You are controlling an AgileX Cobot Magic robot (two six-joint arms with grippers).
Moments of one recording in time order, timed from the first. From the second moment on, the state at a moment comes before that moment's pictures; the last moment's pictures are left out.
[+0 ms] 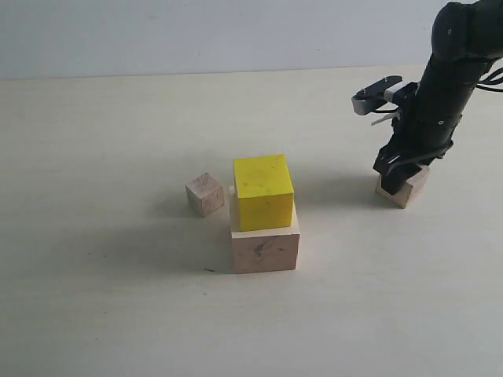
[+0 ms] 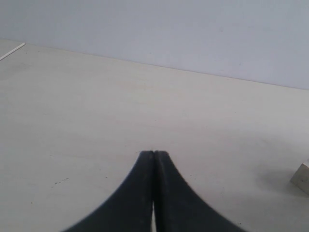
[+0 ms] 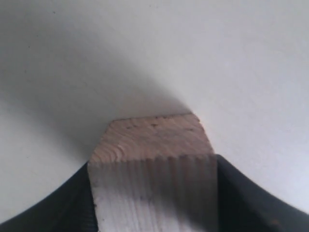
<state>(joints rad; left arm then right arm) -0.02 0.01 0.00 0.10 0.32 -0.24 0.14 2.10 -1.39 0.07 0.94 -0.55</state>
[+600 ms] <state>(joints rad) -0.02 0.01 0.00 0.10 0.32 -0.24 0.14 1.90 -1.40 0.07 1.00 -0.36</state>
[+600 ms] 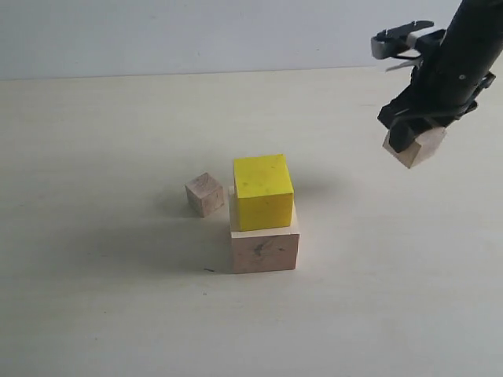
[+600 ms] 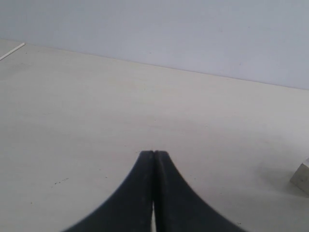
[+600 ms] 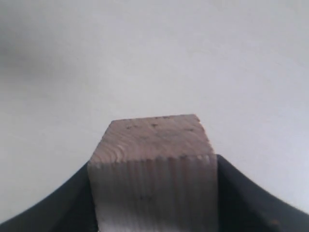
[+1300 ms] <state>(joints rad) -0.02 0.01 0.00 0.10 0.32 -0.24 0.36 1.55 -1.40 0.07 1.12 0.07</state>
